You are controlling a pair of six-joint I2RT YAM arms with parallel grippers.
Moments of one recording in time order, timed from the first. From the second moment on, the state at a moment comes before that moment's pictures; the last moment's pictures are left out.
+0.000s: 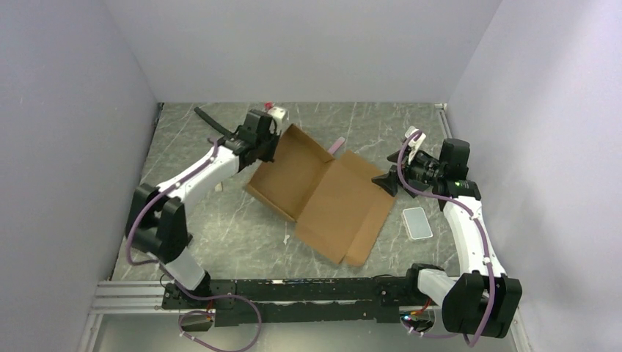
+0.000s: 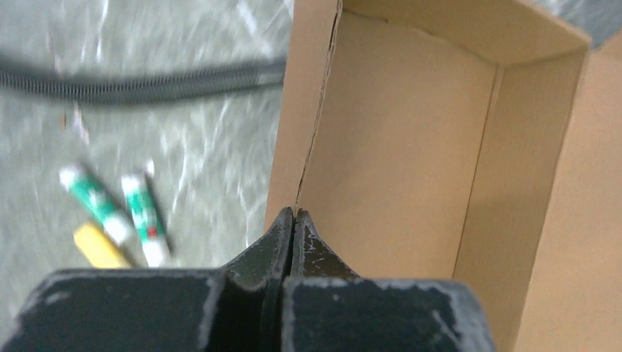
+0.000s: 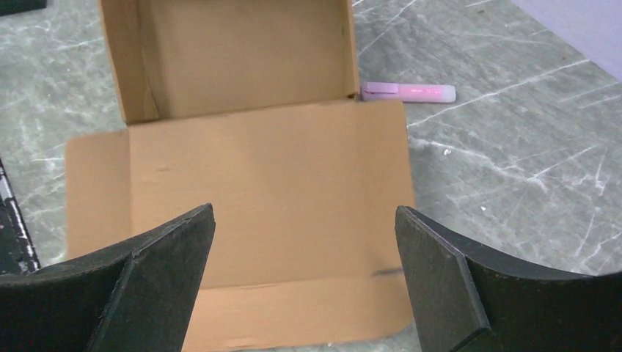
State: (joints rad) left arm -0.50 1.68 1.36 -0.38 -0.08 0.03; right arm -0.13 1.06 0.84 -0.36 -0.99 -0.50
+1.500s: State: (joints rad) left arm -0.53 1.32 0.71 -0.37 -0.43 -0.78; right arm -0.13 1.55 0.88 -0.30 -0.90 -0.14
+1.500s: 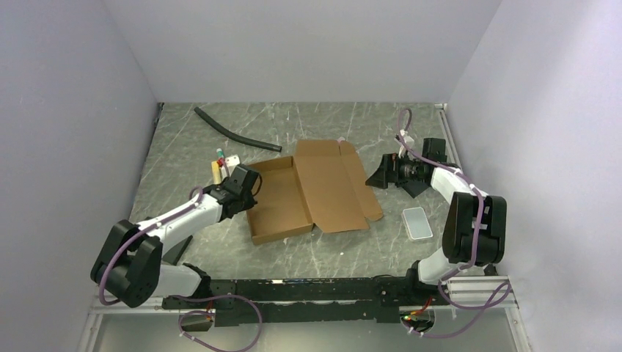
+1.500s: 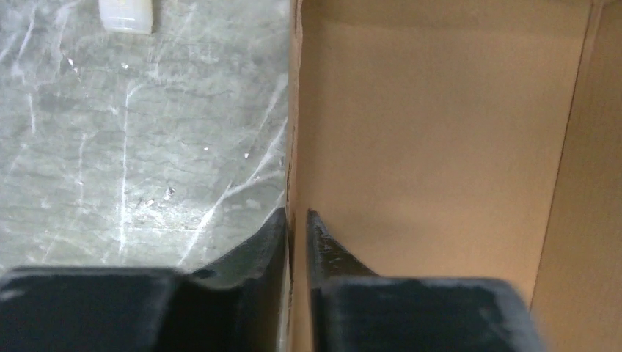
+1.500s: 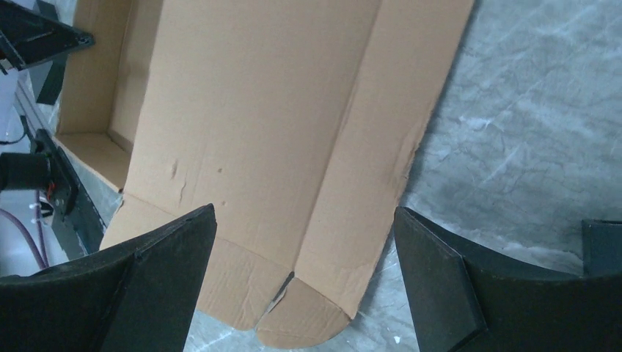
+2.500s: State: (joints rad) left arm -1.34 1.46 0.87 -0.05 -0.31 0.24; right arm -0.16 1.39 0.90 -0.40 -0.95 -0.31
